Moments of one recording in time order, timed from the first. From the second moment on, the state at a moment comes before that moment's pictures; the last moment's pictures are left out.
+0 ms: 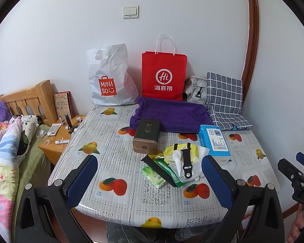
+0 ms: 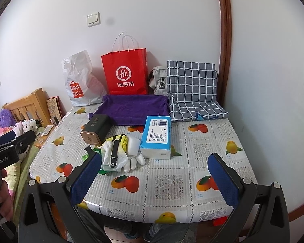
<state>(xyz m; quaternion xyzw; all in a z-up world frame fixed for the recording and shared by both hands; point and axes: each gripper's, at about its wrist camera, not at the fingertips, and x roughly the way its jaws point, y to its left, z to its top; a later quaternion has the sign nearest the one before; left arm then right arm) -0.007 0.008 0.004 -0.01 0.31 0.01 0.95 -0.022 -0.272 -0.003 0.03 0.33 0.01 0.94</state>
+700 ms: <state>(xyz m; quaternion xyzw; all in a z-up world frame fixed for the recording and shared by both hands) -0.005 0.010 0.001 -0.02 0.32 0.00 0.95 -0.024 -0.271 -0.001 0.03 0.33 0.02 0.94</state>
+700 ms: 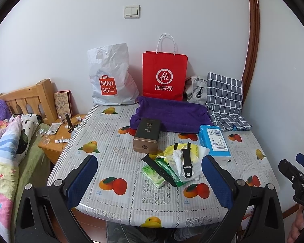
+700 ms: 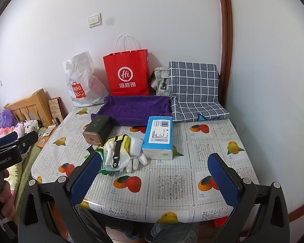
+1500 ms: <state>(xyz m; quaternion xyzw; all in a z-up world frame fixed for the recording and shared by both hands) -0.005 0.011 0.003 -0.02 0.32 0.00 0.95 -0.026 -0.270 0.000 0.04 0.32 0.02 0.95</state>
